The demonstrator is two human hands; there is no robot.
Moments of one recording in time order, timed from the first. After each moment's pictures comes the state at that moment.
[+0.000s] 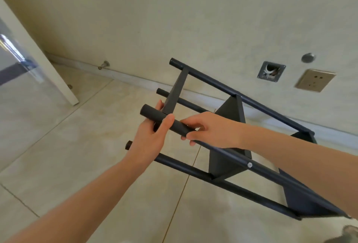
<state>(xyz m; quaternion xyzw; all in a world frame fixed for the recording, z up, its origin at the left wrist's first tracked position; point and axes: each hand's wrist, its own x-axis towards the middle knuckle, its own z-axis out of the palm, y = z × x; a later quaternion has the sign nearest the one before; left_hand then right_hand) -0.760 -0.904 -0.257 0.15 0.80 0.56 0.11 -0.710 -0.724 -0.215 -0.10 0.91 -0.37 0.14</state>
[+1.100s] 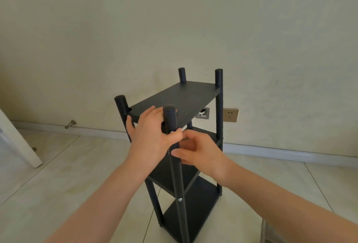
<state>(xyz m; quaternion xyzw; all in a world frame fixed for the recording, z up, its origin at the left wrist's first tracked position) -0.616 -0.805 -0.069 0.33 0.86 0.36 -0.12 -0.531 -0.687 -0.115 0.11 0.79 -0.59 -0.12</state>
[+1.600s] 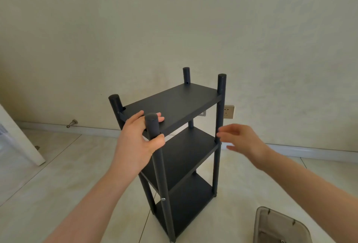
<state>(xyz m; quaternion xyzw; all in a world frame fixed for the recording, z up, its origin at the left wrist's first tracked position) -0.603 -0.836 -0.090 0.36 0.81 0.45 -0.09 -0.470 -0.598 -0.125 0.31 0.75 -0.56 -0.17</state>
